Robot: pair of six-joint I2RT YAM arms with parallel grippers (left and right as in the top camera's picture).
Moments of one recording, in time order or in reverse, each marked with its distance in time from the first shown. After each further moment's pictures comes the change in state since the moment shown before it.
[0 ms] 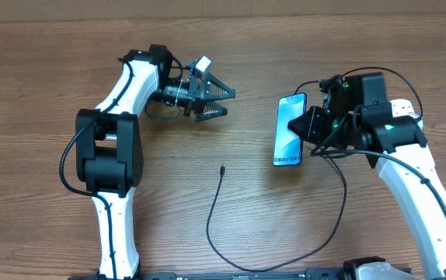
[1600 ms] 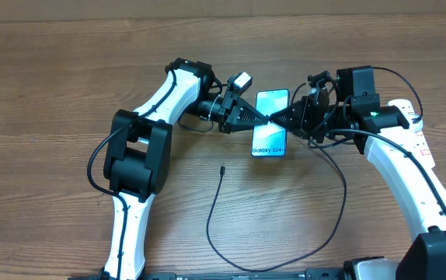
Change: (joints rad) left arm -0.204 0.024 0.000 -0.145 0.152 0.160; right arm -0.008 0.144 -0.018 0.164 -0.239 0.141
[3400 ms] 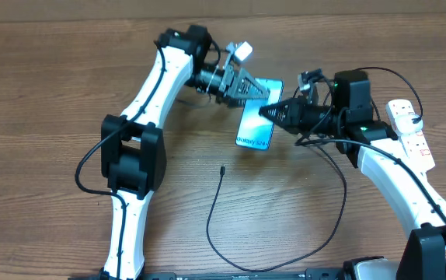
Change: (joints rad) left arm 0.029 0.018 0.353 -0.053 -0.139 -0.071; right arm 0.015 -0.010 -0.163 0.500 -0.208 0.148
